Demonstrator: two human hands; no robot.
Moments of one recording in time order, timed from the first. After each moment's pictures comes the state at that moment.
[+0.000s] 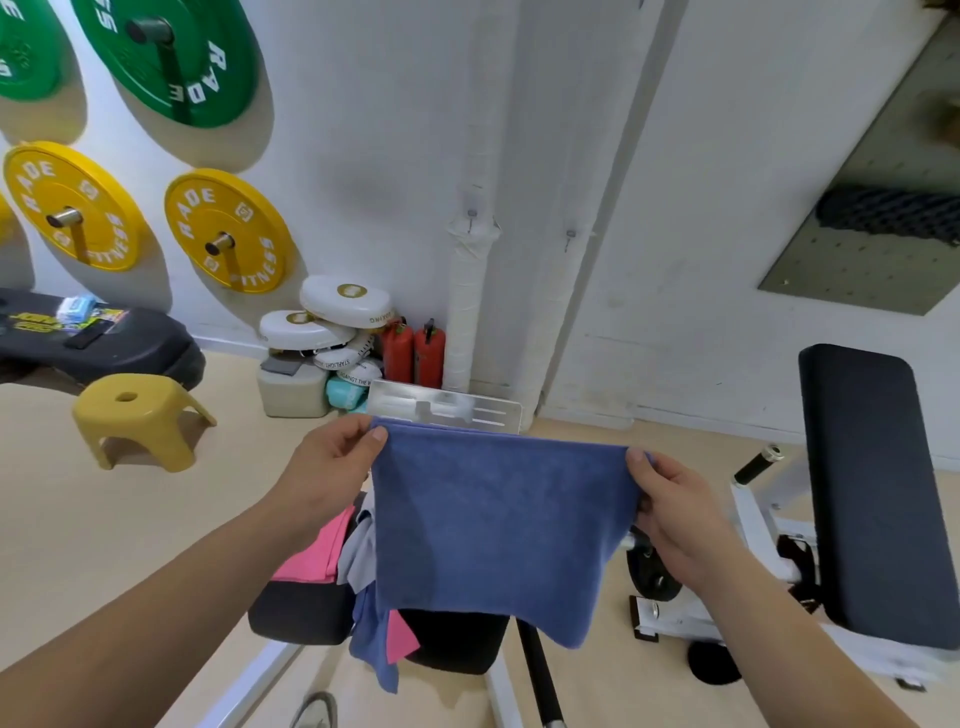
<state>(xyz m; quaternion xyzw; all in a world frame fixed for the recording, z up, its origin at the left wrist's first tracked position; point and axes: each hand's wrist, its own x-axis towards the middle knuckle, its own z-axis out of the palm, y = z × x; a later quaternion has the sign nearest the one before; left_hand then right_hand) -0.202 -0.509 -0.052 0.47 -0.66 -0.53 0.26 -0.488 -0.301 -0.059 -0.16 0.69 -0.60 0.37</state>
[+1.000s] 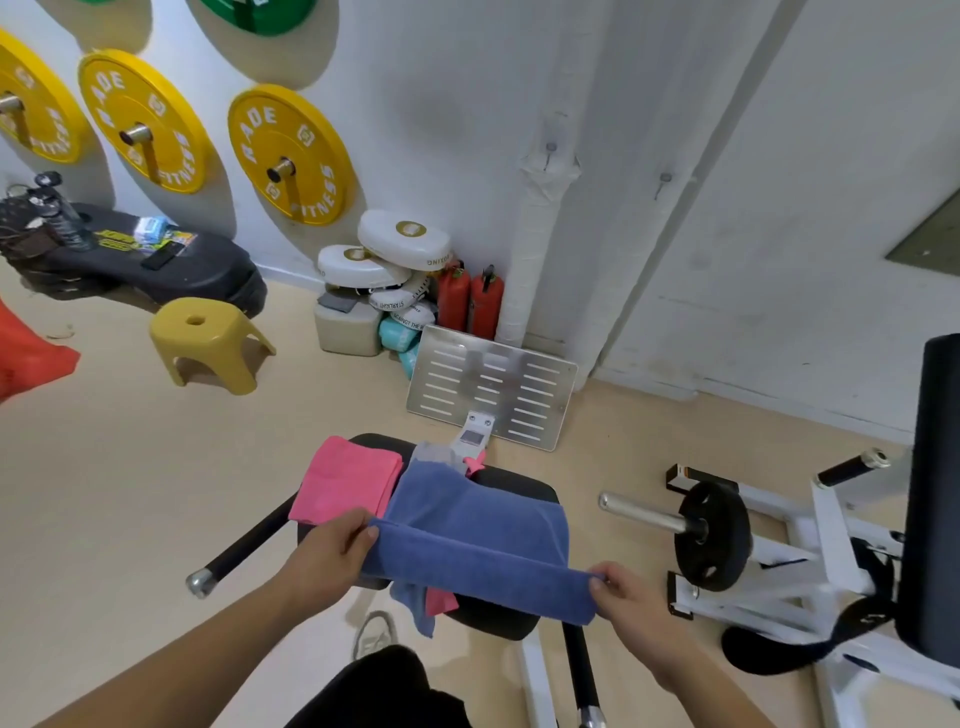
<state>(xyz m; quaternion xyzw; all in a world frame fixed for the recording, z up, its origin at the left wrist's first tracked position) -0.119 -0.510 -0.212 0.51 -0.75 -0.42 0.03 -0.441 -0.304 -0.220 -0.28 0.81 -0.25 0.46</state>
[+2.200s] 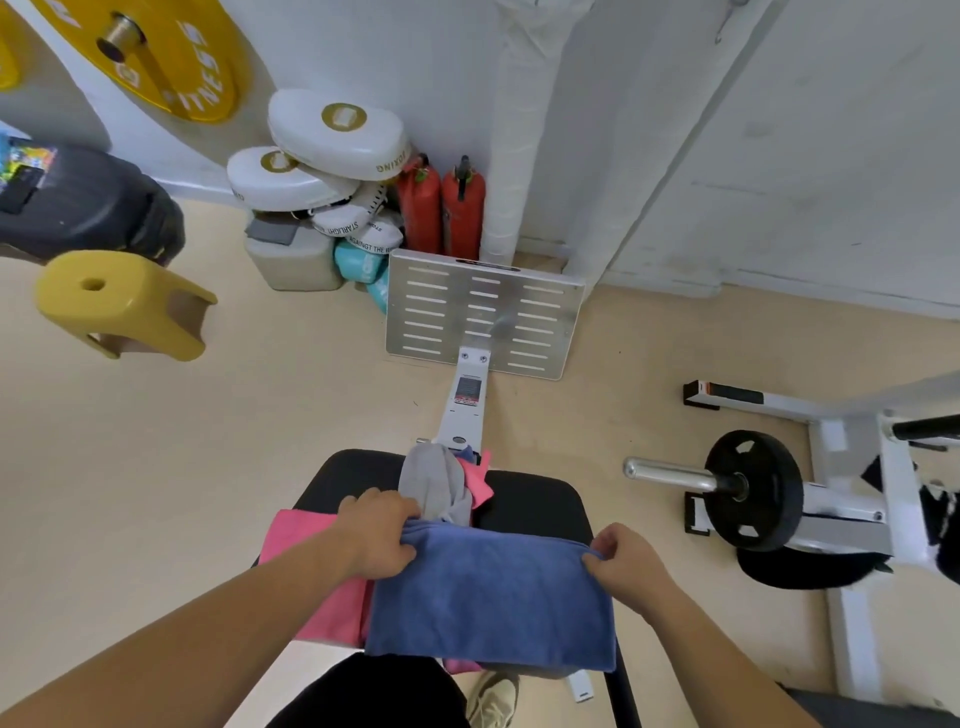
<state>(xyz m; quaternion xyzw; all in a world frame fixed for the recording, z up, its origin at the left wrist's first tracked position) -0.259 -0.702 -0.299 0.34 -0.83 -0.25 -0.37 -0.510 -0.476 -0.318 -0.20 0.86 -0.06 0.46</state>
